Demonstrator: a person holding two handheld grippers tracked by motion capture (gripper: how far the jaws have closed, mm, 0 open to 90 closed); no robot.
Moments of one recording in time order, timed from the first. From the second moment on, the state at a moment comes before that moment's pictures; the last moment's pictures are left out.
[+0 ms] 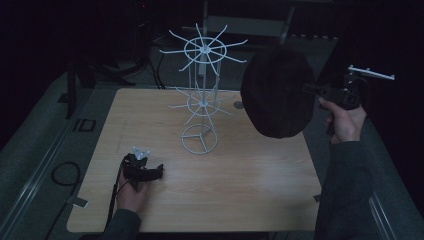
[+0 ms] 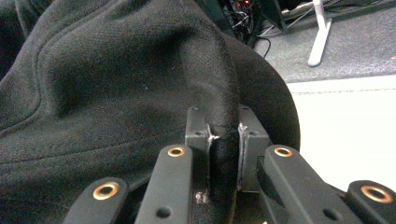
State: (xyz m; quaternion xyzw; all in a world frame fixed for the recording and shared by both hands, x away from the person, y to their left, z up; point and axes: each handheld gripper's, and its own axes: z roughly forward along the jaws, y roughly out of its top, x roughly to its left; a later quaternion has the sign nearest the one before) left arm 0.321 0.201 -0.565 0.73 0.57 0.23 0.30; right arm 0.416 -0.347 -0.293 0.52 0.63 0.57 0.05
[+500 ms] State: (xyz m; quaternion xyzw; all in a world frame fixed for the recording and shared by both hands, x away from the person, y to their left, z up) left arm 0.321 0.201 -0.565 0.73 0.57 0.23 0.30; right arm 0.415 -0.345 -0.288 0.51 0.63 0.58 0.04
